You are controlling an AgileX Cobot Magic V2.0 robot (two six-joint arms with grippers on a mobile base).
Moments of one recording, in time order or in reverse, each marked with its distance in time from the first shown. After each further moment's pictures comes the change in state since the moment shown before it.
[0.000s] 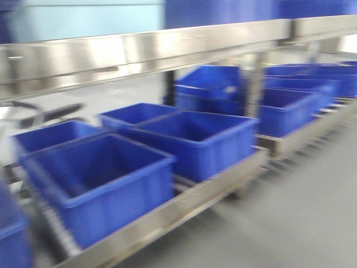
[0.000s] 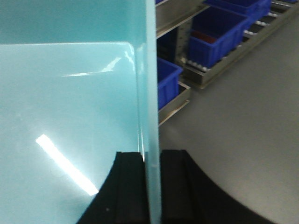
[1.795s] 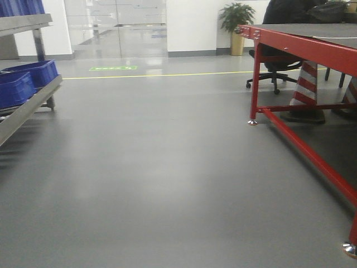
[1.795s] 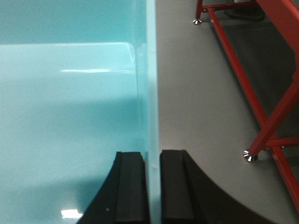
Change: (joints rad) left arm -0.002 0.000 0.000 0.008 -0.002 0.000; right arm 0.000 -0.002 0.000 0.000 0.000 0.000
